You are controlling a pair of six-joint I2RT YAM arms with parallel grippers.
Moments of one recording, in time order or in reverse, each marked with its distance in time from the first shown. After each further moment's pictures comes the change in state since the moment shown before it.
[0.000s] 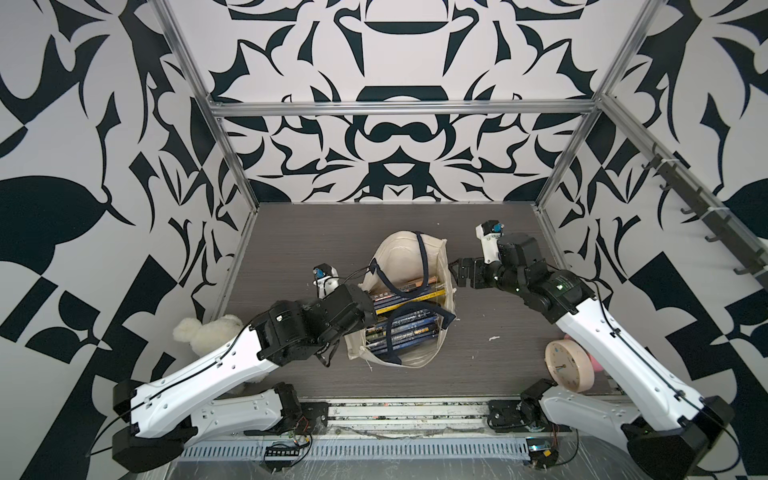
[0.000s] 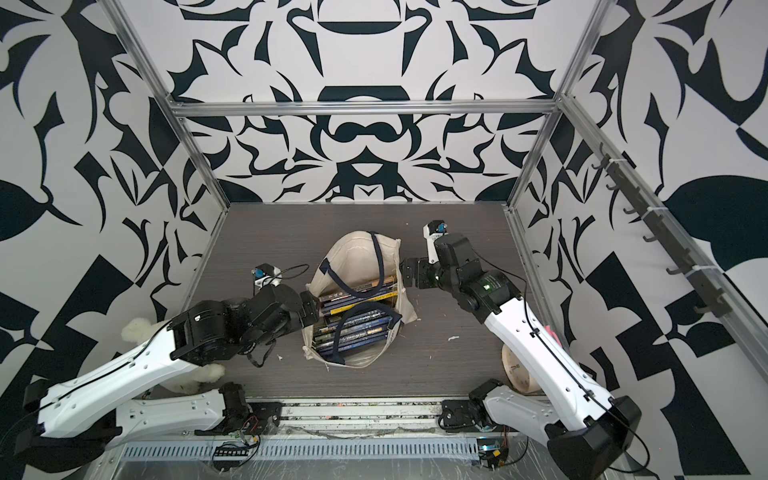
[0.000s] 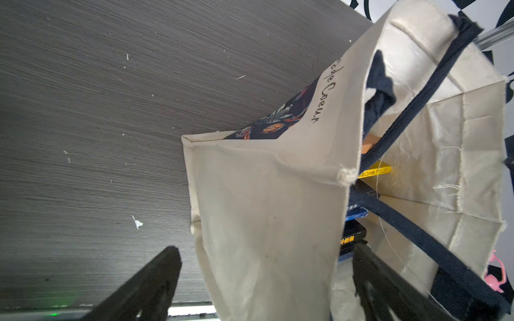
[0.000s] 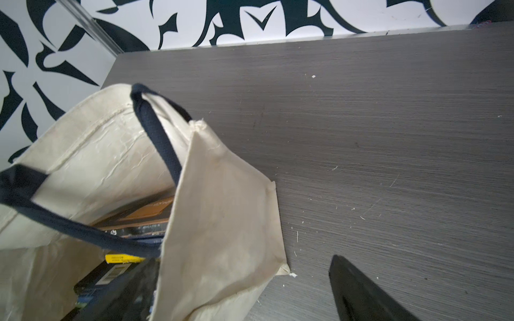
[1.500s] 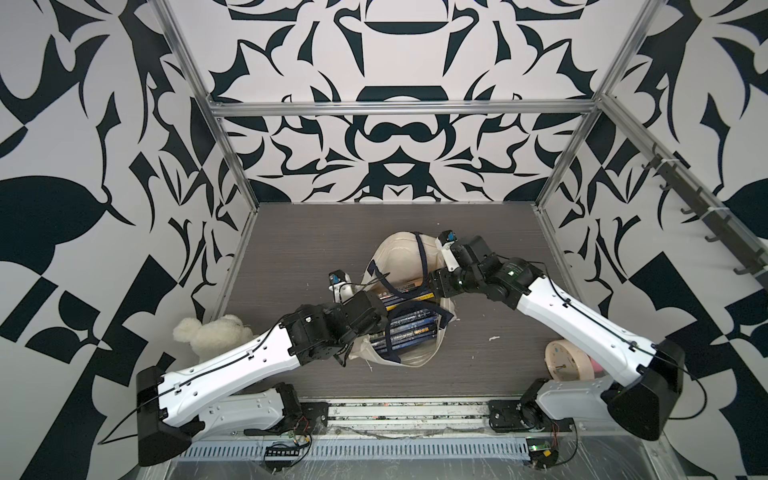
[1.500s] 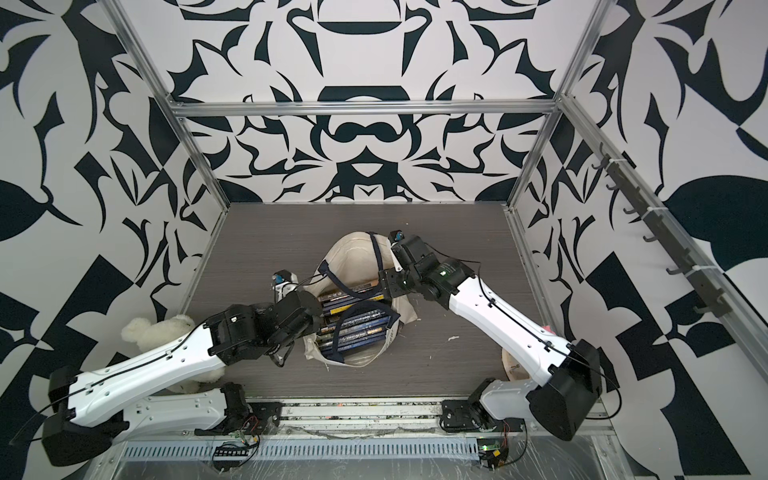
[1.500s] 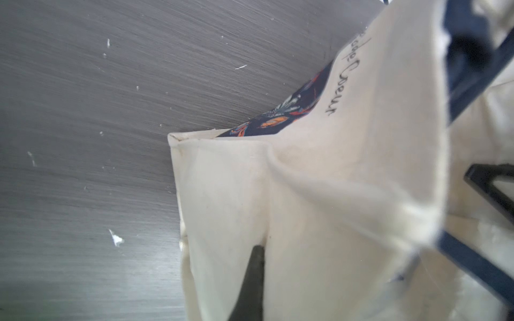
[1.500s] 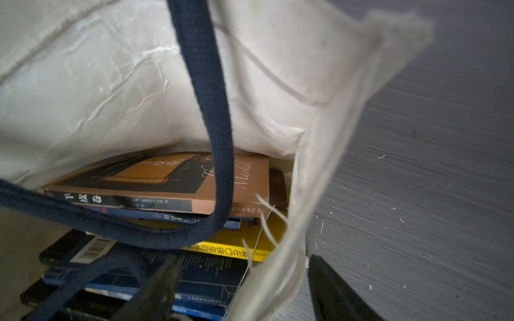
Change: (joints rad) left arm 0.008 0.069 -0.149 0.185 -0.014 0.018; right arm 0.171 0.251 0.082 -0.040 0.066 -0.035
